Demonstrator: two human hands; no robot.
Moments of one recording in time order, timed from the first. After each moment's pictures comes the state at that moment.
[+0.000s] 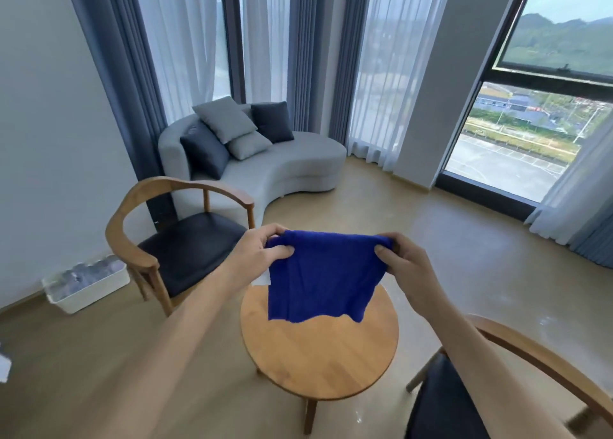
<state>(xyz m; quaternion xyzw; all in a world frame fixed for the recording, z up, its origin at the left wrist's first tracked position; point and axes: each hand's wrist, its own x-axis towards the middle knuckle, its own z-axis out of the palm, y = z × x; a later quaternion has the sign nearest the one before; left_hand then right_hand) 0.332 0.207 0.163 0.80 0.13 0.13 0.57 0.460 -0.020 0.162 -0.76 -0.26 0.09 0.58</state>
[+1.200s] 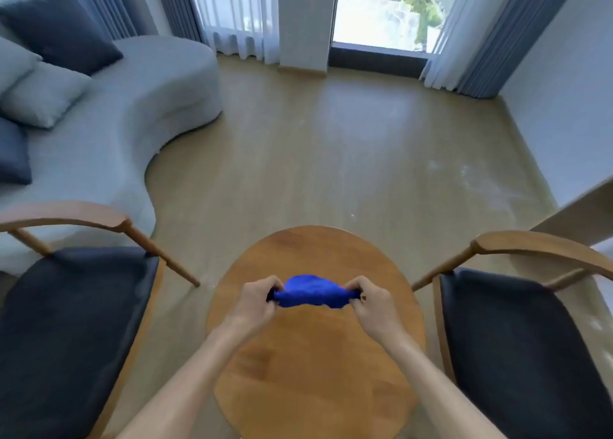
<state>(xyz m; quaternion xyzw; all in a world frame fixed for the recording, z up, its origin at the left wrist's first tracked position) 0.662 0.396 -0.122 0.92 0.00 -0.13 0.37 0.655 0.151 -0.111 -0.92 0.03 0.11 0.39</state>
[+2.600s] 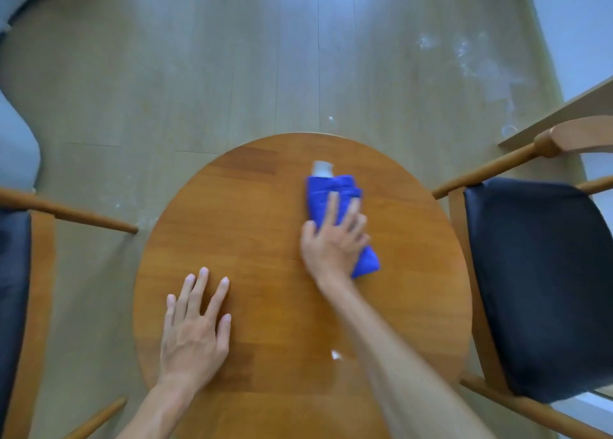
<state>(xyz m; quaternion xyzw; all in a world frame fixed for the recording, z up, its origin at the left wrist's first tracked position) 0.642 0.450 -0.355 0.97 -0.04 -0.20 0.13 0.742 0.235 -0.369 -0.96 0.25 0.01 0.10</state>
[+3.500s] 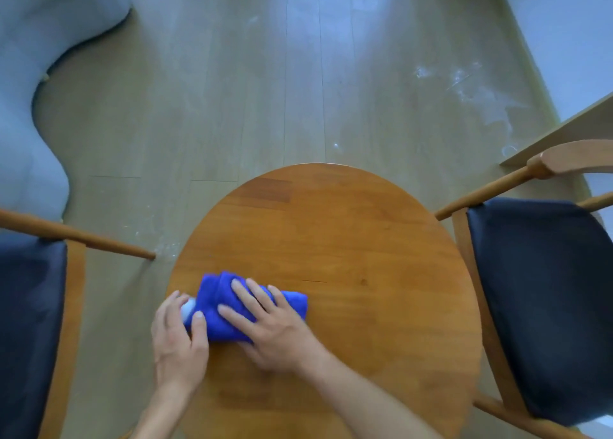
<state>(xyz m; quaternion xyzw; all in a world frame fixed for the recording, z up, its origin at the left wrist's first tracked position) 0.666 0.478 -0.331 0.91 0.20 -0.03 0.37 0.670 0.307 -0.368 -0.93 -0.32 0.09 0.13</state>
